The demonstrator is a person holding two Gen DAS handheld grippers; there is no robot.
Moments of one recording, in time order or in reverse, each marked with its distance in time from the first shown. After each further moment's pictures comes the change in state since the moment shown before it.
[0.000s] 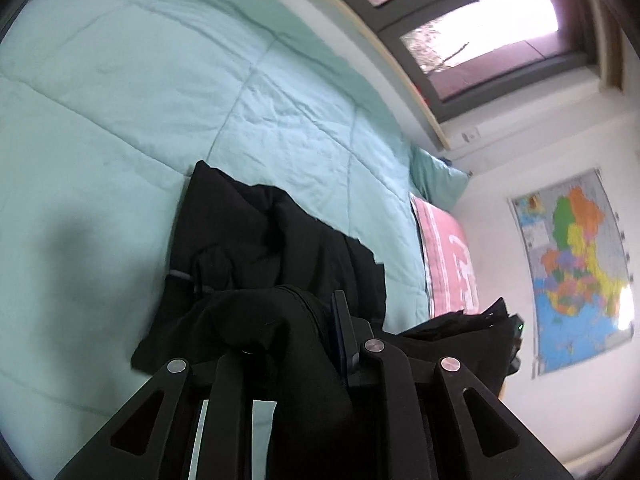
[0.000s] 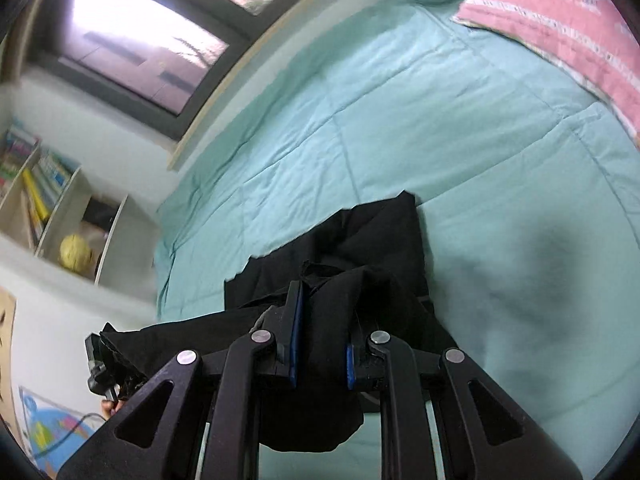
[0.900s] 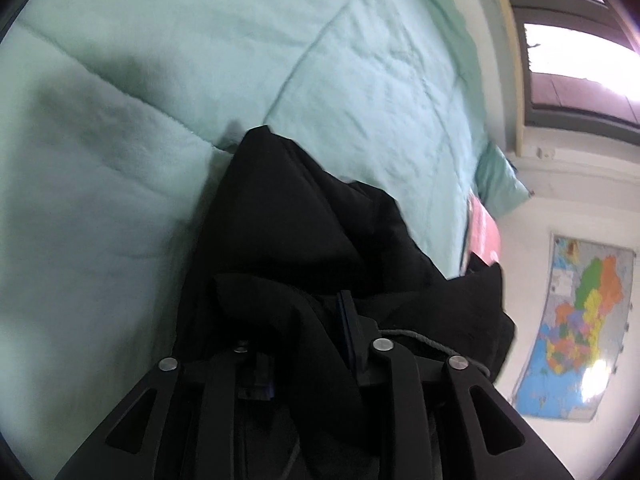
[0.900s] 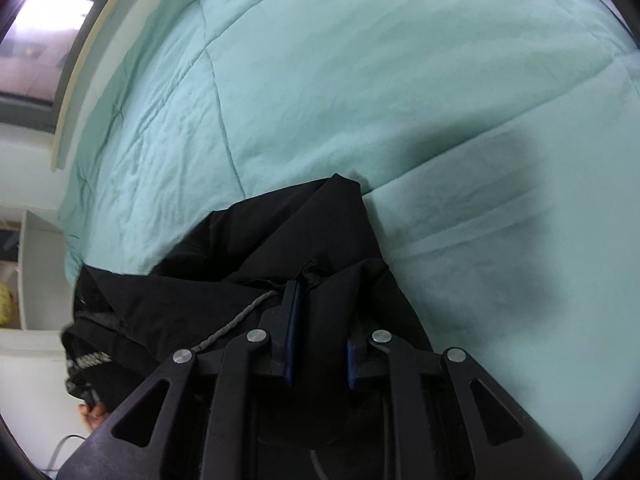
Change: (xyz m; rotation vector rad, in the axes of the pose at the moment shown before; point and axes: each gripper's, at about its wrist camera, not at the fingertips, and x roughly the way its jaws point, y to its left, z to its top) left arm 0.157 0.113 0.078 -0.248 0.288 0.008; right arm 0.191 -0.066 0.055 0.161 0.237 -0.266
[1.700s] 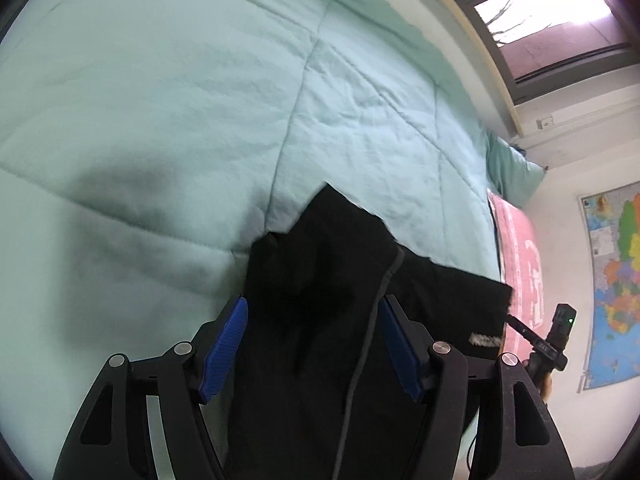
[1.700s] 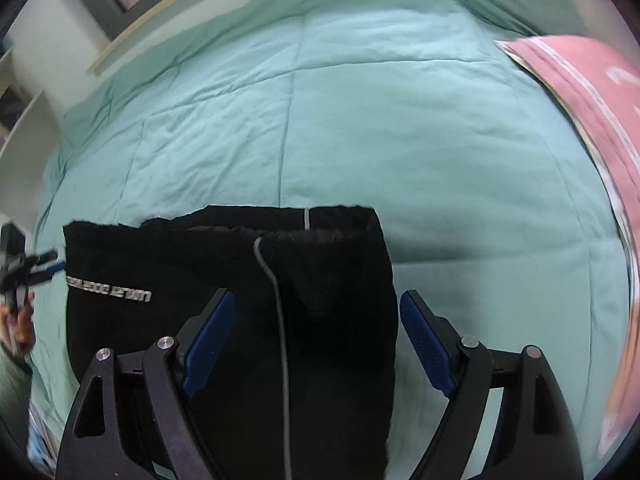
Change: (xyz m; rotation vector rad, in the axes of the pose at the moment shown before) left arm -0.033 -0.041 0.017 0.239 -0.179 0.184; right arm -0.043 0.071 -0.005 -0.501 -0.133 -0.193
